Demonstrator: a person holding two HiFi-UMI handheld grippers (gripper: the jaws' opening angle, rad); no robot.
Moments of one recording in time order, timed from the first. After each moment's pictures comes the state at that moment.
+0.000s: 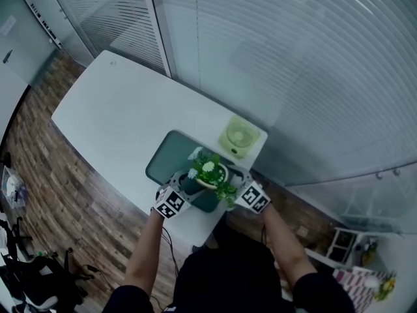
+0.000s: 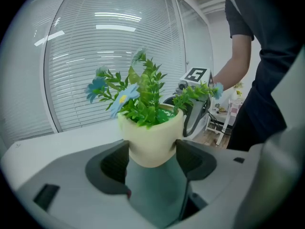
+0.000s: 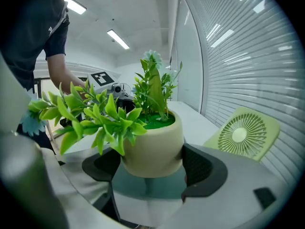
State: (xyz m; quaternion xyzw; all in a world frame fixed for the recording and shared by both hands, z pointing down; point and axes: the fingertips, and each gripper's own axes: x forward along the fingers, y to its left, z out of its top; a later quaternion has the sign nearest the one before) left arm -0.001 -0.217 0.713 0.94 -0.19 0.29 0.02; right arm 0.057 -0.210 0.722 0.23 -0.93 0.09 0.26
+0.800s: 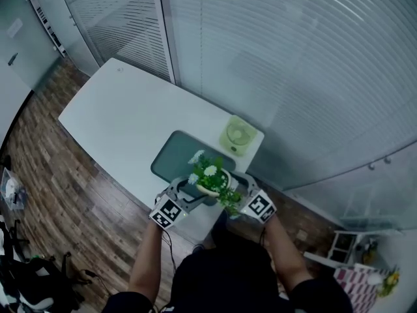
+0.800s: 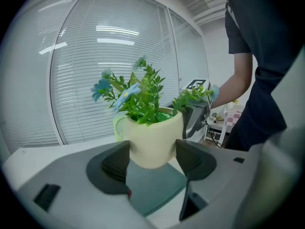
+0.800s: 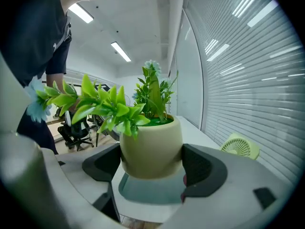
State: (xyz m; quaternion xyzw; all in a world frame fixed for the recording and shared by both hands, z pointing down) left arm -0.007 -0.167 0.630 0.95 -0.19 0.23 -0.01; right arm 0.053 -0.159 0.641 0.24 -0.95 0.05 0.21
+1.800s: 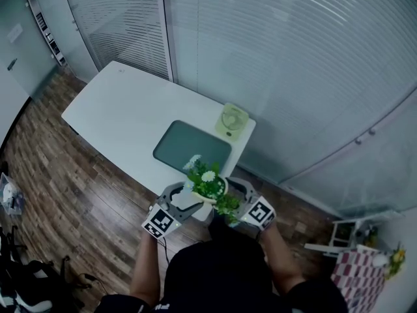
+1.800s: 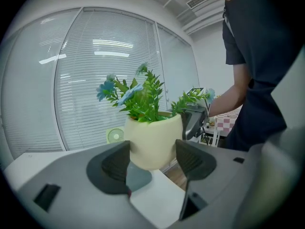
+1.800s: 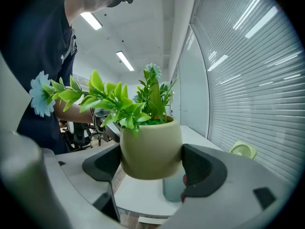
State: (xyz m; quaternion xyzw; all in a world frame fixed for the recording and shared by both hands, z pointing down) left arm -0.040 -0.058 0.574 0.96 -0.19 0.18 -0.04; right arm 0.020 -0.050 0.587 0.25 -0.96 0.03 0.16
